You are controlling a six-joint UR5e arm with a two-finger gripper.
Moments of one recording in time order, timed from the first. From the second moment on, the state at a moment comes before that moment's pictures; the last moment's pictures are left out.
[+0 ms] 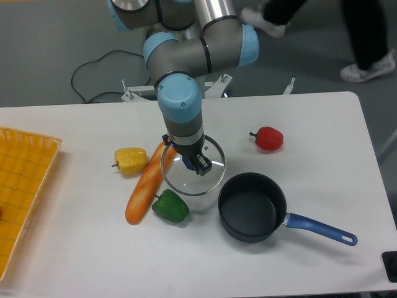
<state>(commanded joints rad) 2.36 -1.82 -1.76 -1.19 1.65 1.23</state>
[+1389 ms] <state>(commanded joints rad) 2.35 -1.91 -1.77 -1.15 1.77 1.28</state>
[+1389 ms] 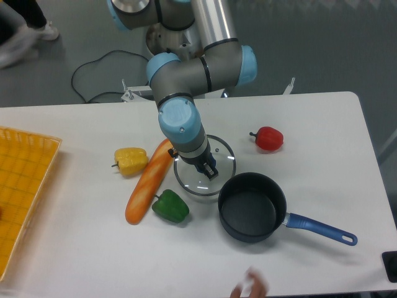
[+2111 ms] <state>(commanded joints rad) 2.35 -1.94 -1.79 -1.10 1.82 1.31</state>
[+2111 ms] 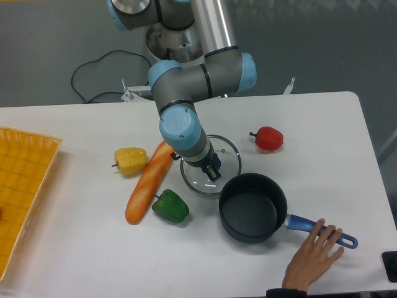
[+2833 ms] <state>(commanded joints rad) 2.34 -1.95 -1.79 -1.08 1.85 1.31</state>
